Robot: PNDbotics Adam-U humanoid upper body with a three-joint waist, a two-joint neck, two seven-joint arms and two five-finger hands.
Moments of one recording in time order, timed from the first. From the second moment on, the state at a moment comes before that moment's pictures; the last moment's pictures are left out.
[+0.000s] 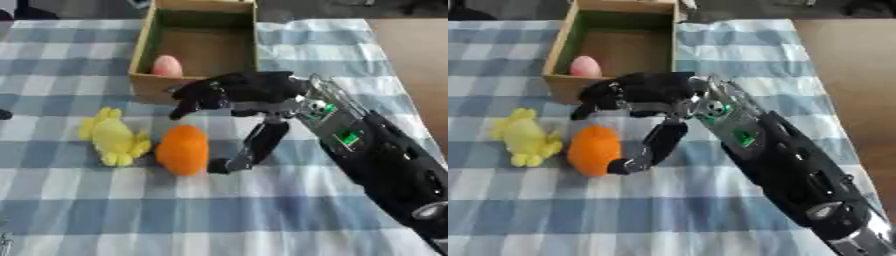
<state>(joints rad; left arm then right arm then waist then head) -0.26 0.18 -0.05 -1.98 -0.07 -0.20 0.38 -0.87 -0.40 0.48 -1.52 0.49 -0.58 0.58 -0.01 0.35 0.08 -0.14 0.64</state>
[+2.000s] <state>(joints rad) -0.26 0.17 -0.05 -1.98 -0.07 -0.20 0.38 -0.88 -0.31 0.45 -1.40 0.81 -0.64 0.52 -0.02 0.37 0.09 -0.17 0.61</state>
